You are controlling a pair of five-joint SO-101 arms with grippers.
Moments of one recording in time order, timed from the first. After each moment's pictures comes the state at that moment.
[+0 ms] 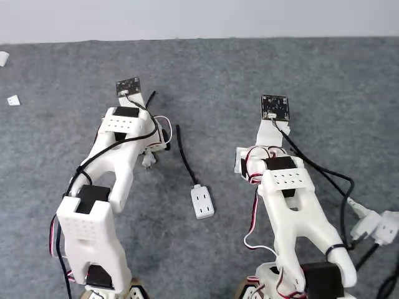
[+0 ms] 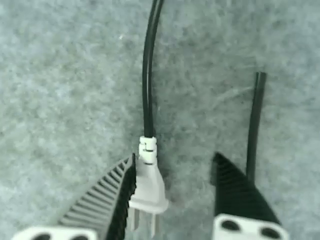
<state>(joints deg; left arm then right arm) 3.0 26.4 2.4 66.3 27.0 -9.4 -17.7 47.0 39.0 -11.1</state>
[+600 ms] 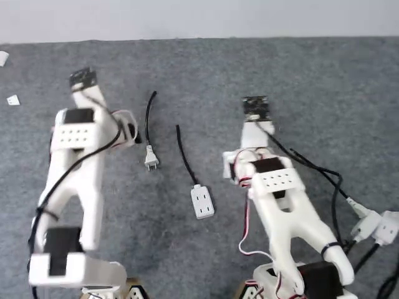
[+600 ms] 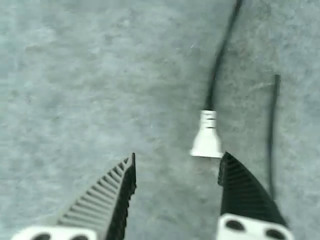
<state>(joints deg) -9.8 -2.7 19.3 71.1 21.4 -17.3 -17.7 47.0 39.8 -8.1</state>
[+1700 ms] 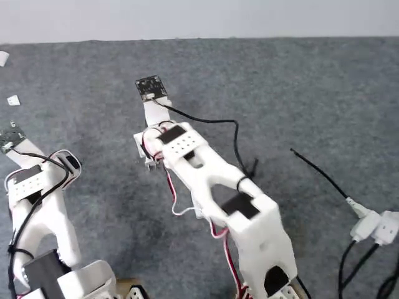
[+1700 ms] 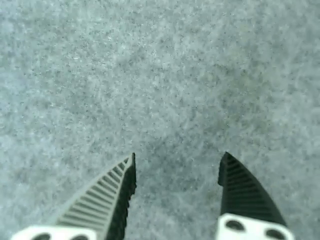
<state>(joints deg) -33.6 -9.7 46.2 43.4 19.0 -39.6 36.3 -14.3 44.5 -14.8</state>
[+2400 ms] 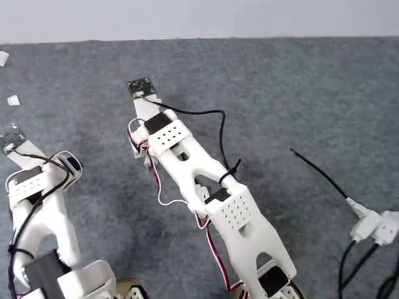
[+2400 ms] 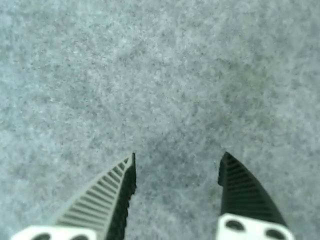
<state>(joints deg) -33.6 -9.7 46.9 43.4 19.0 -41.3 53.7 -45.3 69.7 -15.9</state>
